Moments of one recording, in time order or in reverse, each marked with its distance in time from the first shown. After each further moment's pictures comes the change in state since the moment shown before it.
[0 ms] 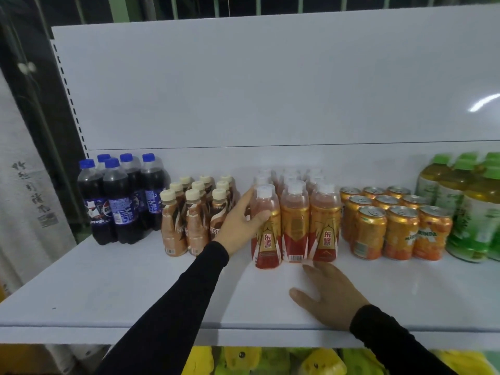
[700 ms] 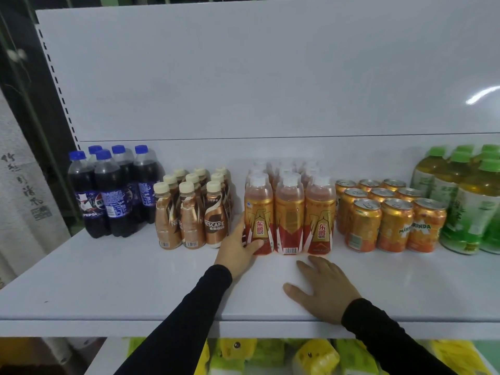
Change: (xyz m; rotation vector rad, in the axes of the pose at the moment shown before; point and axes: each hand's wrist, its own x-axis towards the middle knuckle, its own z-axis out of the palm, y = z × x) left_hand -0.025 -0.054 0.026 0.165 0.038 -0.131; right_hand -0.002 -0.001 0.003 -0.055 -0.061 0.049
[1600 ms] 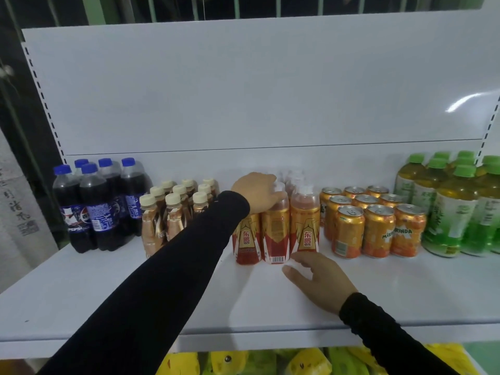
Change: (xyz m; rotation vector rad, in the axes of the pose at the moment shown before) left_hand 0.066 0.152 -0.012 0.873 -0.173 0.242; right_hand 0.001 0.014 -0.026 0.402 0.236 -0.030
